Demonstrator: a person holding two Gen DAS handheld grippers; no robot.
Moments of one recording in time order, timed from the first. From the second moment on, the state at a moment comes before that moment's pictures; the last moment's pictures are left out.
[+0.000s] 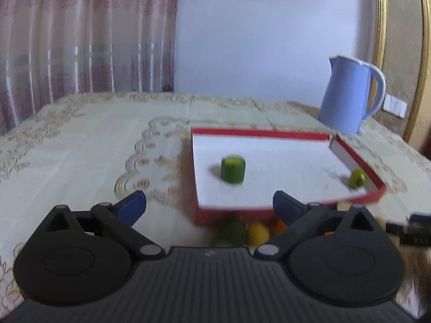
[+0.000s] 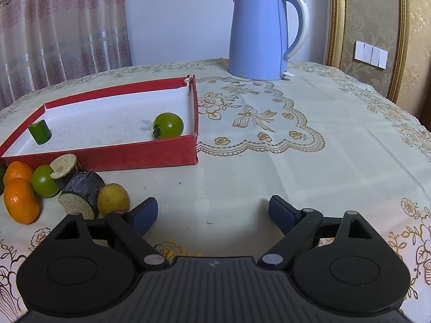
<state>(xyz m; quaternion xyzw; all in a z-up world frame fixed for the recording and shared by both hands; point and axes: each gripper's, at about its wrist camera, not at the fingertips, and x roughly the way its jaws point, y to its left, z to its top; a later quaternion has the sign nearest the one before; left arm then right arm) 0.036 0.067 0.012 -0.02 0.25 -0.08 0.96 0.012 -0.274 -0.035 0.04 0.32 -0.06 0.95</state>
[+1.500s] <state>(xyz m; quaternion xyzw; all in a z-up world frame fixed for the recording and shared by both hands) 0.046 0.056 -0.031 0.01 0.30 -0.07 0.95 0.012 -0.274 -0.035 0.04 0.32 -0.06 0.95</state>
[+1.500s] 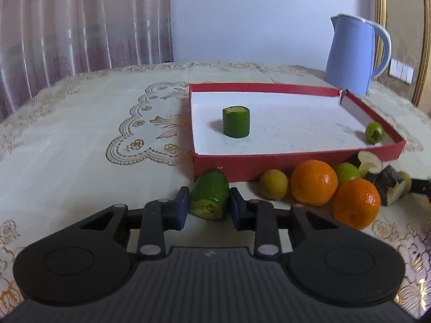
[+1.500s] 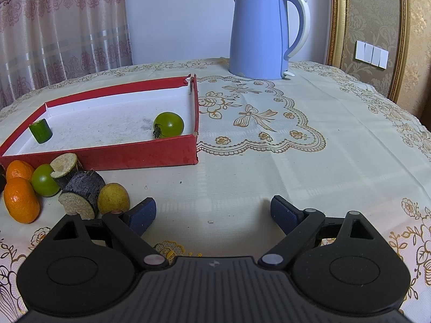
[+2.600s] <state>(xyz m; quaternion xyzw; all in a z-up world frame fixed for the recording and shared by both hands) 0.047 0.055 -0.032 0.01 0.30 -0.08 0.95 0.025 -0.224 -0.030 -0.05 0.29 0.05 0.95</state>
